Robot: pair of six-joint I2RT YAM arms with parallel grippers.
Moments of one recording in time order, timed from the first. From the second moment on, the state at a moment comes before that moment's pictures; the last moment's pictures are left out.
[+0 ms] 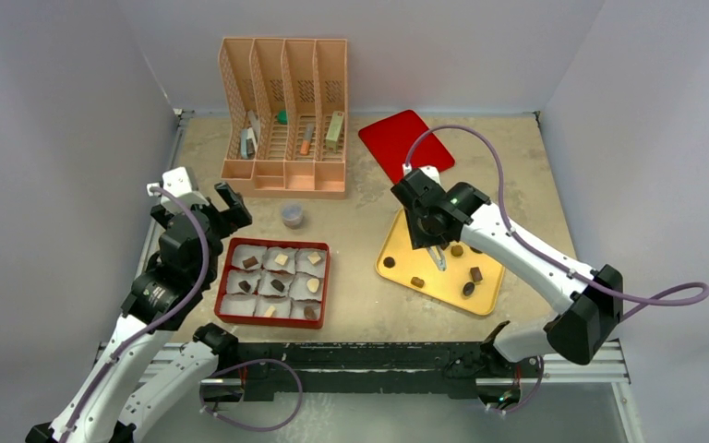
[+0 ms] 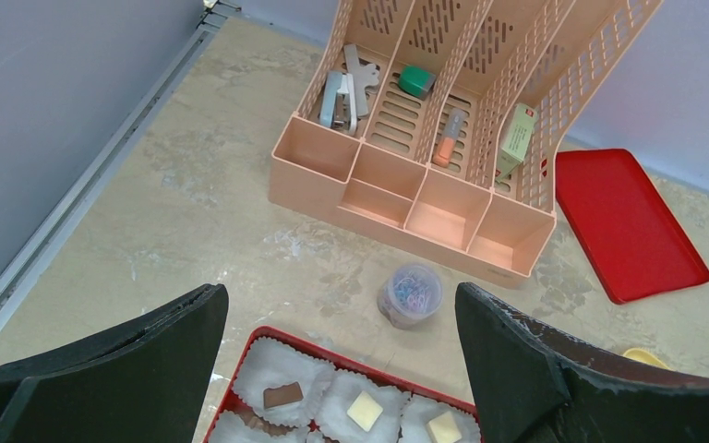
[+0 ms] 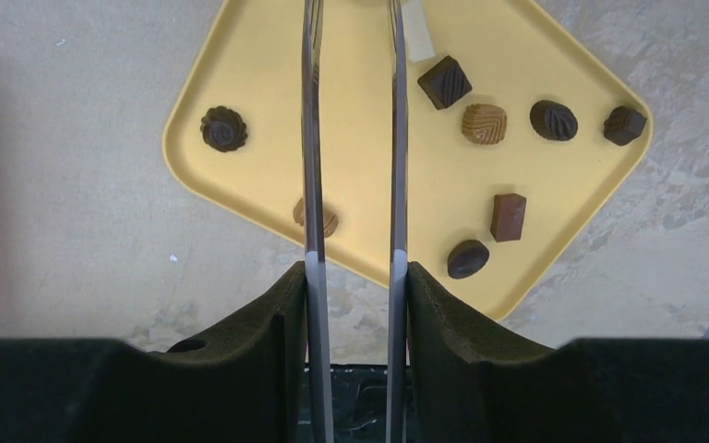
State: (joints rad) left arm -0.49 0.62 0.88 -0.52 -0.68 -0.42; right arm 0.76 1.39 1.30 -1.13 0.41 0.50
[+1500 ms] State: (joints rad) left arm -0.49 0.63 0.87 -0.52 -0.68 -0.41; right arm 0.62 1.50 1.21 -0.95 0.27 0.36
